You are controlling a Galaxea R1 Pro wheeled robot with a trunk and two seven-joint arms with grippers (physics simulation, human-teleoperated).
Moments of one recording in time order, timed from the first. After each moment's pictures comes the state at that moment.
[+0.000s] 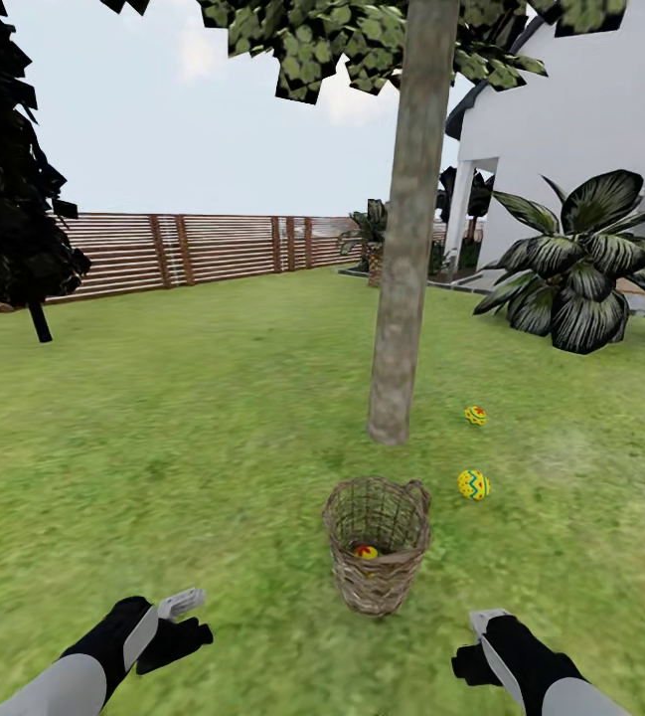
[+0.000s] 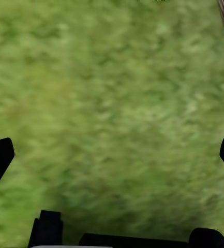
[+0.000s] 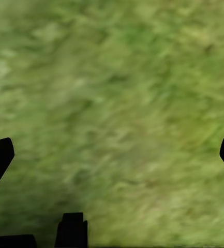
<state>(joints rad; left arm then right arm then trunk) -0.63 0.08 0.21 -0.28 0.10 0.60 -0.09 -0.57 -0.09 0.04 -0.31 0.05 0.54 0.01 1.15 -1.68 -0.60</state>
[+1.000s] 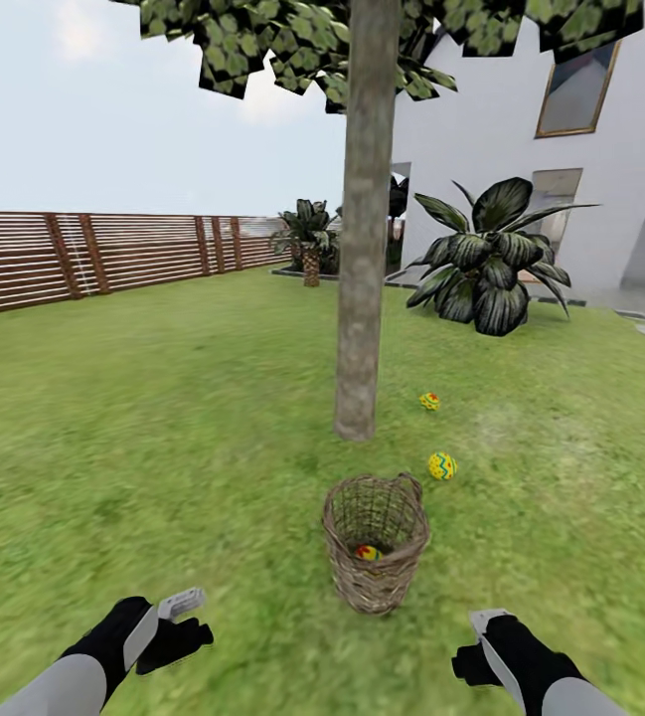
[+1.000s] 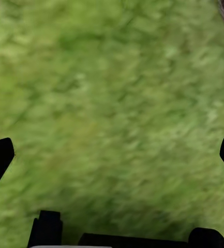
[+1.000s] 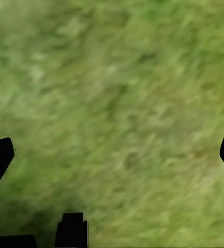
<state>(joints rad) -0.63 0.08 0.21 -0.28 0.10 0.60 -0.09 -0.57 -0.09 0.04 -0.31 0.05 0.54 0.01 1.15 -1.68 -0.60</state>
